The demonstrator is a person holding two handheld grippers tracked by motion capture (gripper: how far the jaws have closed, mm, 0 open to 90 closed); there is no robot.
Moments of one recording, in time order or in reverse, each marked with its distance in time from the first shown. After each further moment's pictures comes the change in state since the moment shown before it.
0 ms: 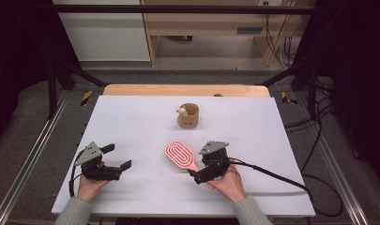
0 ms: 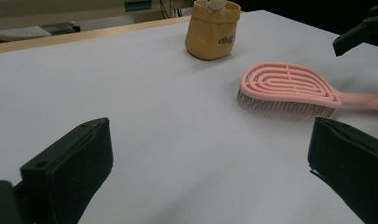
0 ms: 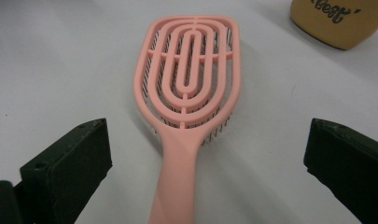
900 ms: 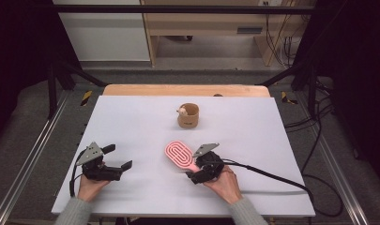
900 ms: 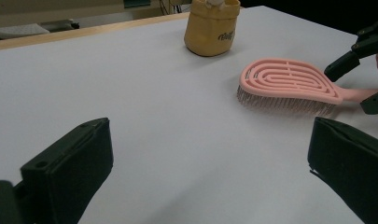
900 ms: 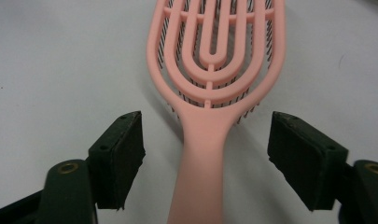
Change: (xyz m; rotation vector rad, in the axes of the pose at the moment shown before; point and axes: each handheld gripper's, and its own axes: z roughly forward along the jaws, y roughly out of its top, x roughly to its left) left arm -0.001 -0.001 0.002 0.014 -0.002 0.005; right arm 0.006 -0.002 0.019 0.136 0.046 -0.005
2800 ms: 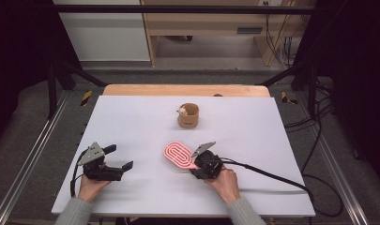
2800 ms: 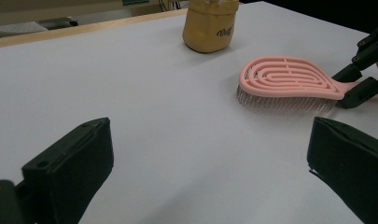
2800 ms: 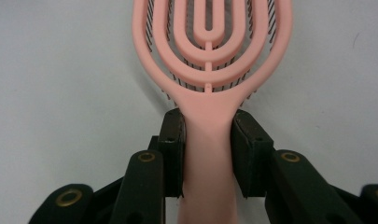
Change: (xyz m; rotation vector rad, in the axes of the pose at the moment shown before) left arm -0.001 0.000 0.002 0.012 -0.001 0.009; right arm -0.003 0.002 0.007 0.078 0.001 0.001
